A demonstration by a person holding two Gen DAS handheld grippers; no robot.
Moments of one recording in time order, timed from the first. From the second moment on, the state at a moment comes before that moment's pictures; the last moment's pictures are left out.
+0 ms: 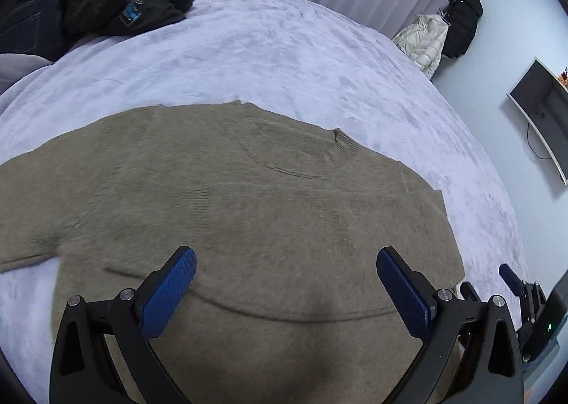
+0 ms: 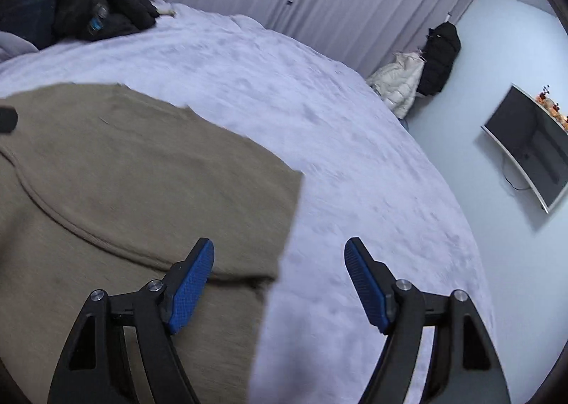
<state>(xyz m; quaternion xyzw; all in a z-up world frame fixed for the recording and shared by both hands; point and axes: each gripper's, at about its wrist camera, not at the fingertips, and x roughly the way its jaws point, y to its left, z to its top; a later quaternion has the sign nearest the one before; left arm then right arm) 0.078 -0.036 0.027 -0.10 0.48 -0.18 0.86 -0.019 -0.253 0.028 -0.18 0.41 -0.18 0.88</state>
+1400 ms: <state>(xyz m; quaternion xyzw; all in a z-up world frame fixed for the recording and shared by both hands) 0.072 -0.045 -0.037 -0.01 0.45 -0.10 0.89 0.139 -0.318 -0.012 0.11 0.58 0.00 0.81</state>
